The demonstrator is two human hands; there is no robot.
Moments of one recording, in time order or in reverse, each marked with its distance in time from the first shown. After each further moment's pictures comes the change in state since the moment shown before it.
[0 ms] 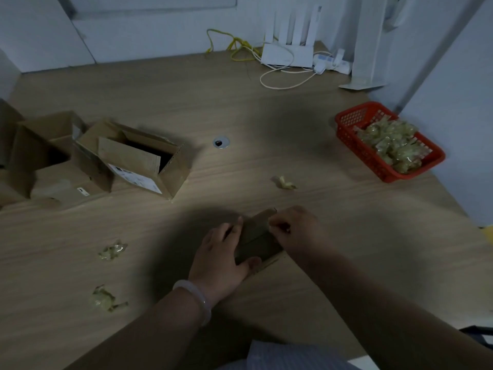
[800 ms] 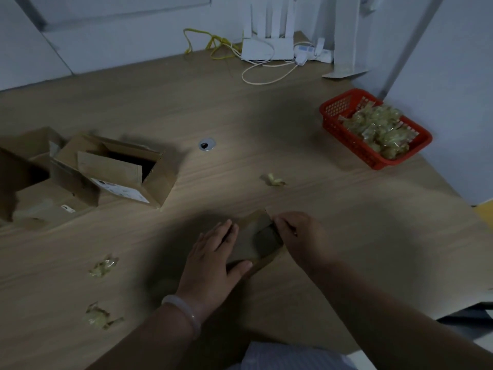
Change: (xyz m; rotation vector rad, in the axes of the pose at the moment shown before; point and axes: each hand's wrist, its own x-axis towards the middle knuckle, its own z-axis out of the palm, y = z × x) left_hand -0.004 -0.003 0.001 0.188 0.078 0.190; right_hand -0.007 0.038 0.016 0.121 0.185 0.020
